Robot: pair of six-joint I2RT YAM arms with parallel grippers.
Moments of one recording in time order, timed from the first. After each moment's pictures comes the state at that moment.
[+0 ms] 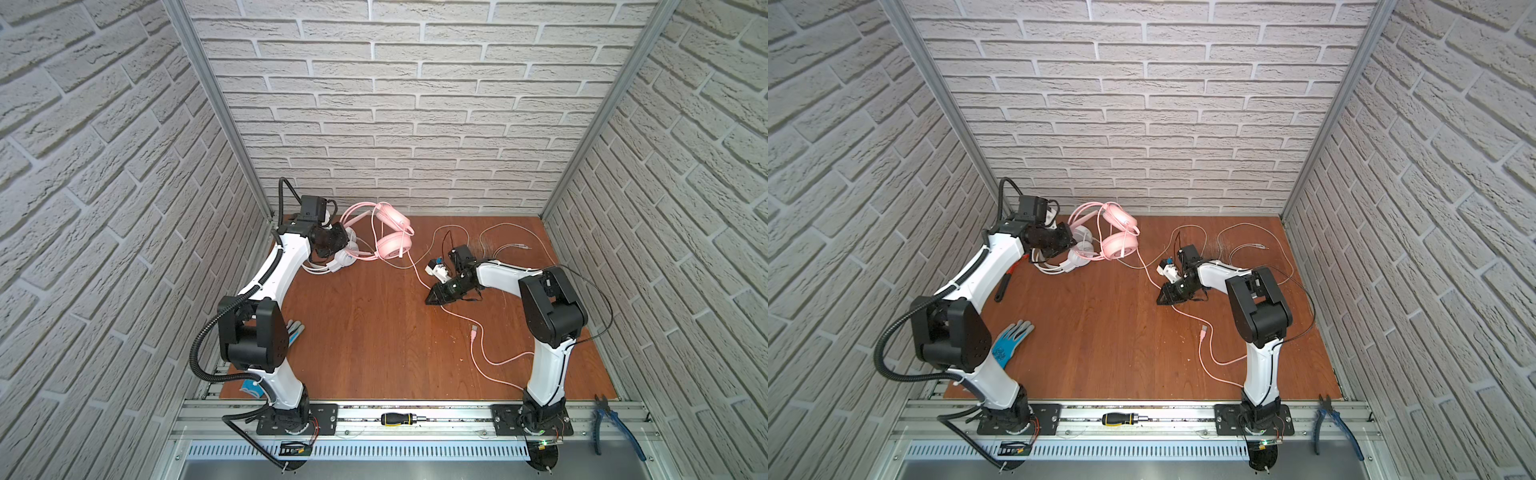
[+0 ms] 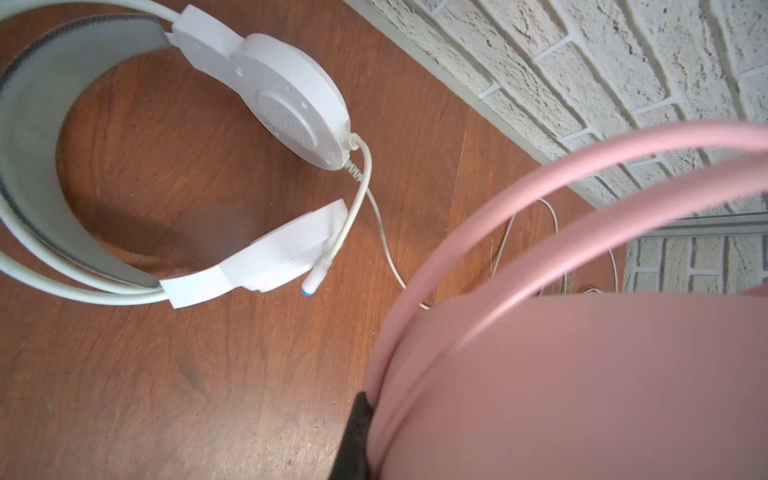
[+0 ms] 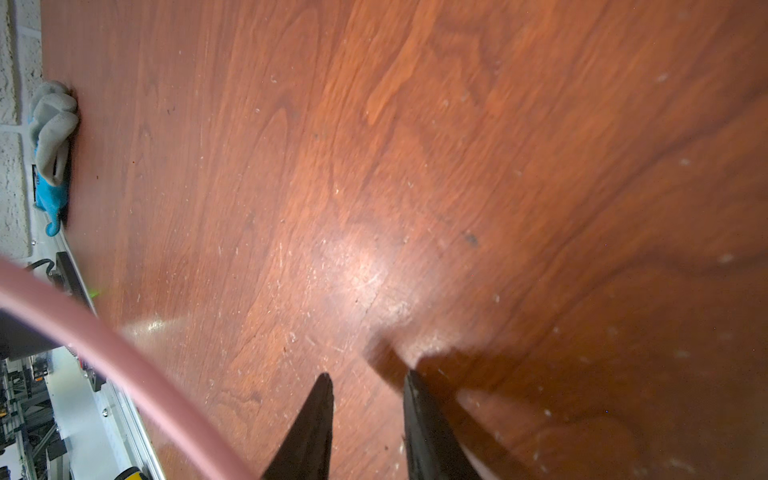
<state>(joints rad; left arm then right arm) -0.14 1.69 1.52 -0.73 0.28 -0.61 0.31 1.97 1.22 -0.57 -0.58 0.02</state>
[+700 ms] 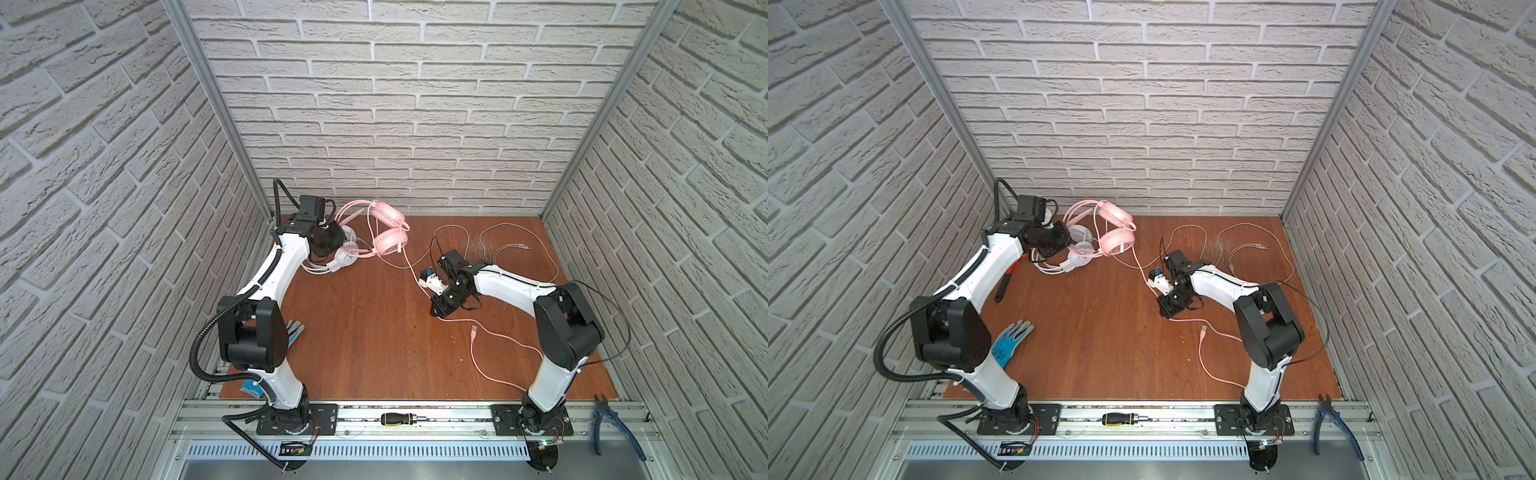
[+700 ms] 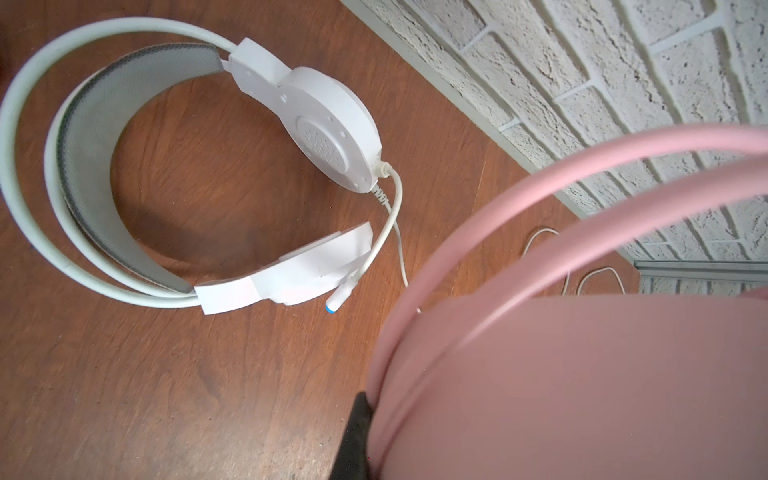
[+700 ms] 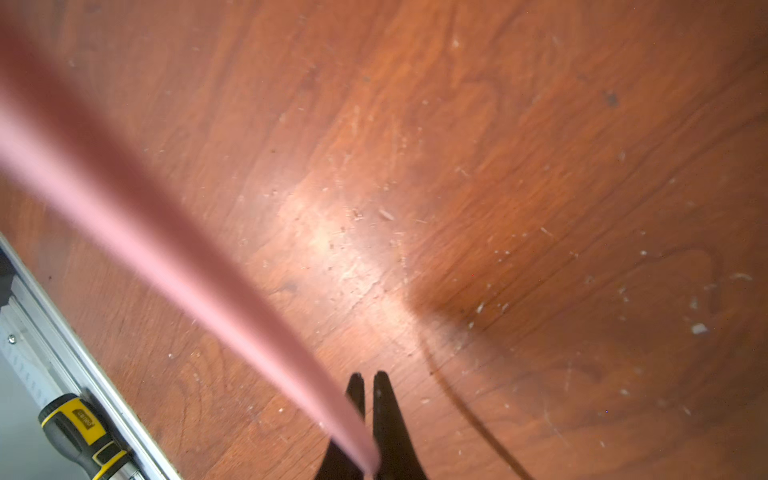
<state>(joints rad) -0.13 1.69 1.52 -0.72 0.20 -0.68 0.48 1.76 1.20 -0.78 -0.34 -0.11</state>
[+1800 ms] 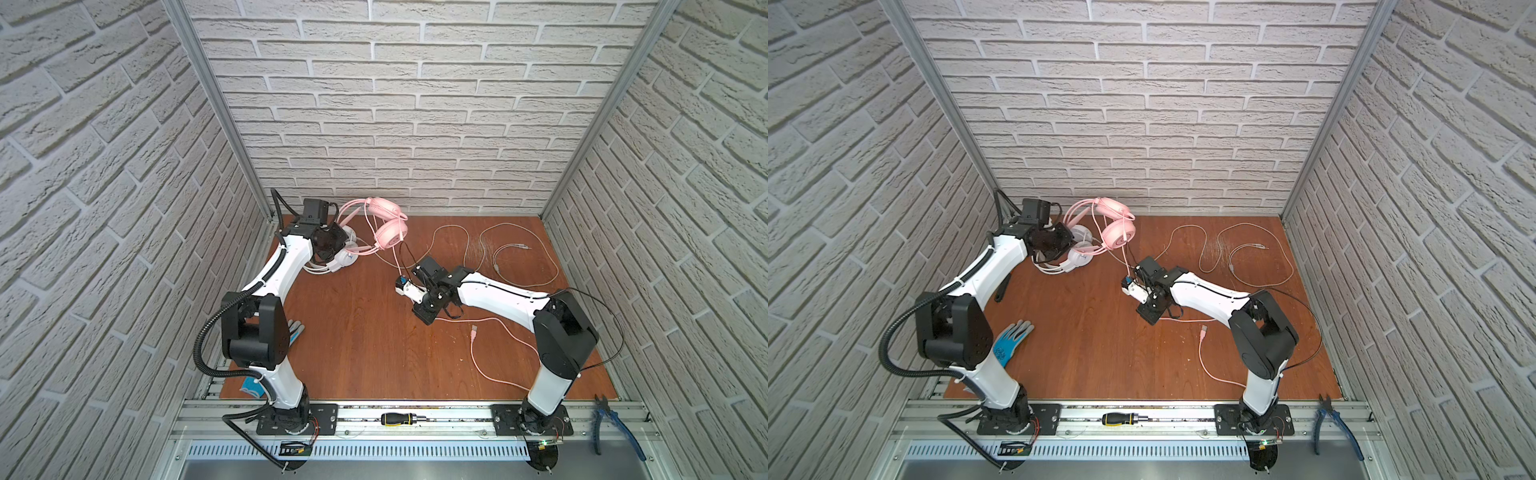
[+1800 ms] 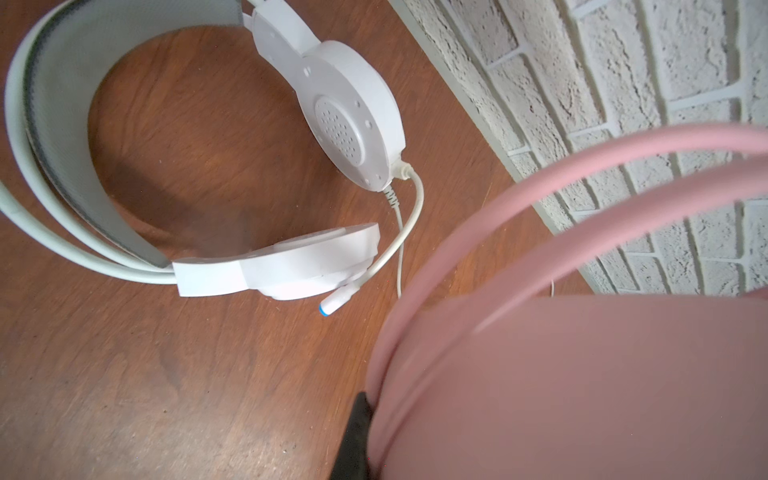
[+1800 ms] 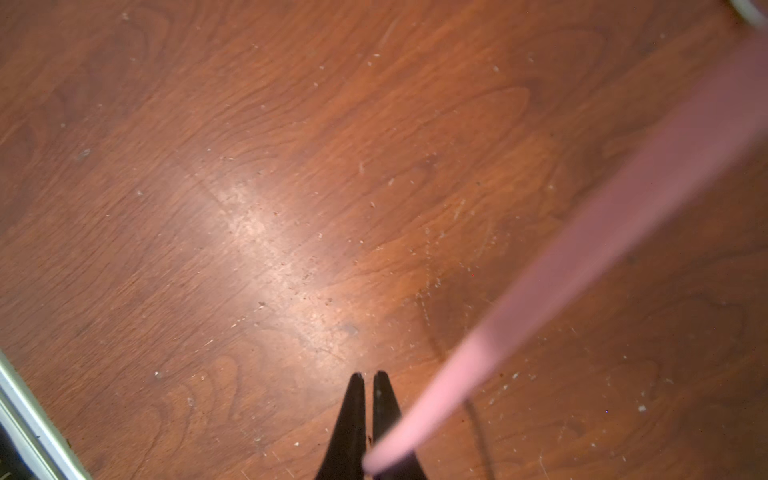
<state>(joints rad) -0.15 1.72 1.49 -0.67 0.19 -0.84 0.71 1.78 1.27 -0.75 -0.13 -0.19</state>
